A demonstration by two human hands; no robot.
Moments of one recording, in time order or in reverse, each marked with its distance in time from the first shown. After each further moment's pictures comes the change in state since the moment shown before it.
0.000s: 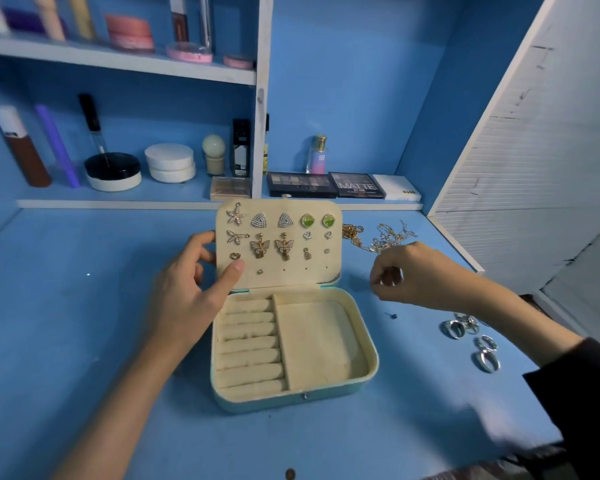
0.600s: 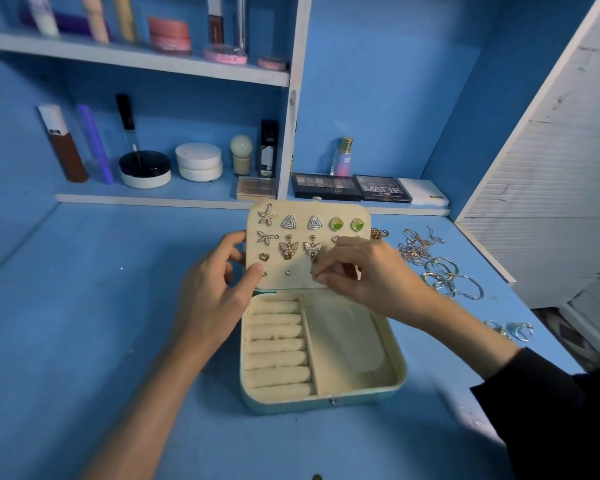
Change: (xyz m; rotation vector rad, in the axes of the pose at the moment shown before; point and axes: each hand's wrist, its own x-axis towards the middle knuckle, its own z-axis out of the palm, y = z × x) left_hand 0.002 -0.009 0.000 -0.021 -0.006 -0.015; right_hand 0.038 -0.065 0.031 0.258 0.305 -0.369
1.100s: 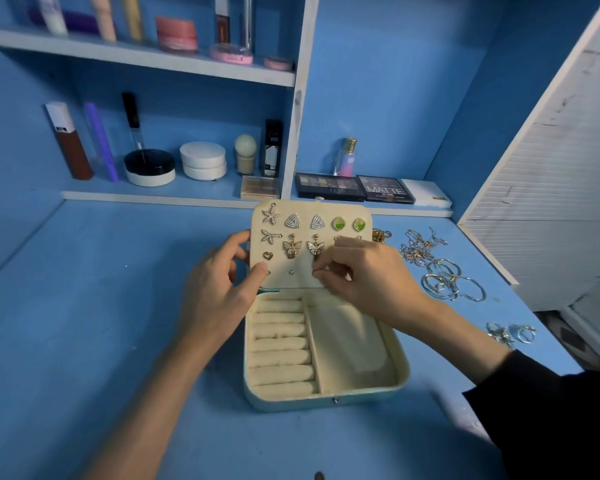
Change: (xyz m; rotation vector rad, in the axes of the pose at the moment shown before) left_hand 0.000 0.002 0.000 0.024 -0.011 -0.024; right_hand 0.002 -0.008 0.010 -0.163 0.069 0.028
